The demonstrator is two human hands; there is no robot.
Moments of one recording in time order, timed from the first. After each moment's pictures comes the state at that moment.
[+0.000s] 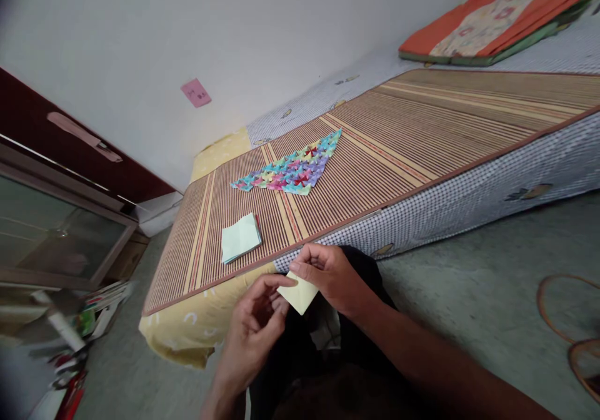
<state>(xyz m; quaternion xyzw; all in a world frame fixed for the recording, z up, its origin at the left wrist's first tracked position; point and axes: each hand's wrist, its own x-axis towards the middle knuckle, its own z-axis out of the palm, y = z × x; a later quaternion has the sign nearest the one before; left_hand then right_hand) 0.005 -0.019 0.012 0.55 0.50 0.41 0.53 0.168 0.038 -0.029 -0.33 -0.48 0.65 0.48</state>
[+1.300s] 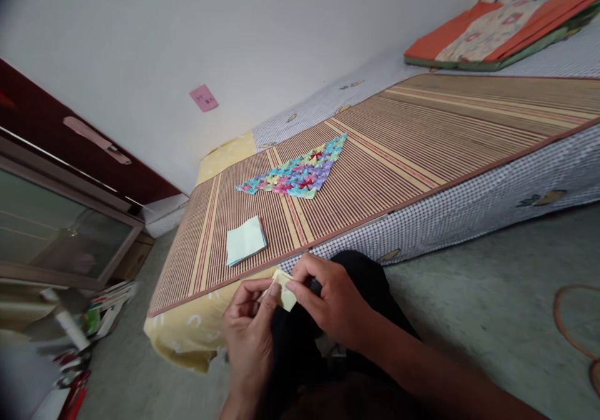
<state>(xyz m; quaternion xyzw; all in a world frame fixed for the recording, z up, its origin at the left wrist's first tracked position) 0.012 -0.021 -0.006 0.42 0.60 0.57 0.37 0.158 0.023 -0.023 -0.32 -0.67 0.40 0.54</state>
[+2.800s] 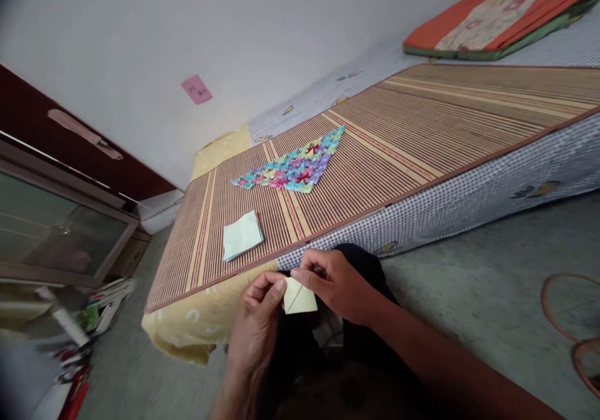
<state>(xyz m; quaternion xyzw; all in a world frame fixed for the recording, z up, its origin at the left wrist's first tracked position) 0.007 -0.009 -0.018 0.37 0.52 0.52 0.57 0.176 0.035 -0.030 -0.36 -0.63 0.55 0.41</state>
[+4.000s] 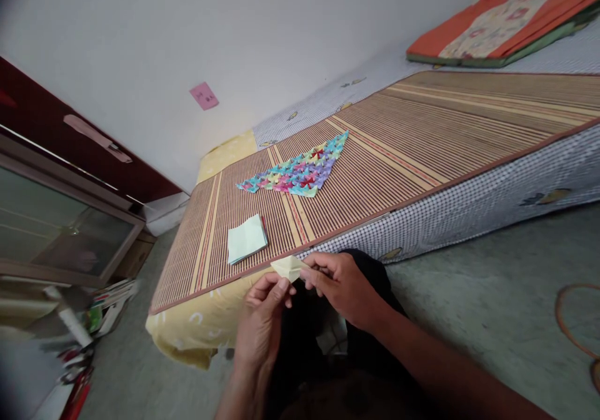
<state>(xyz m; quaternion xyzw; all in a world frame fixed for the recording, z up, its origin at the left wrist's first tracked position) 0.009 -0.001 -0.020 0.34 0.54 0.56 0.53 0.171 0.034 -0.032 -0.37 -0.60 0.55 0.45</state>
